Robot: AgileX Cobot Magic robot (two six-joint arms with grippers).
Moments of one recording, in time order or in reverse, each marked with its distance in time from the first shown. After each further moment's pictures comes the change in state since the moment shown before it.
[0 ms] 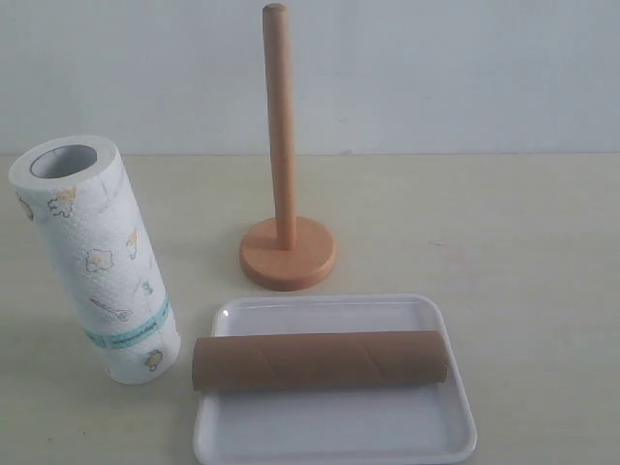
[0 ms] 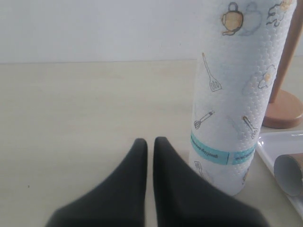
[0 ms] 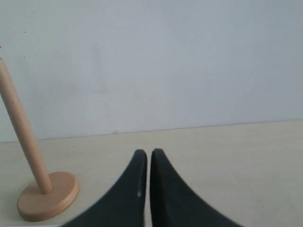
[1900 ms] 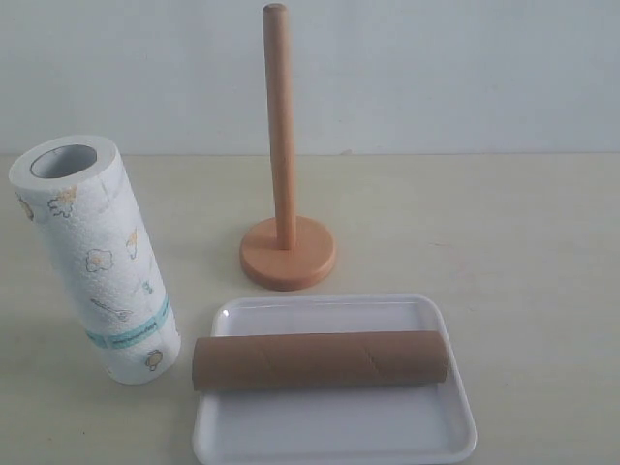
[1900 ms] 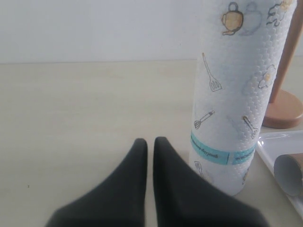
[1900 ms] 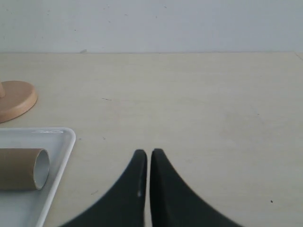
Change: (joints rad) left arm 0.000 0.000 0.000 0.000 0.000 0.000; right arm -0.065 -0.150 0.273 0.059 0.091 -0.180
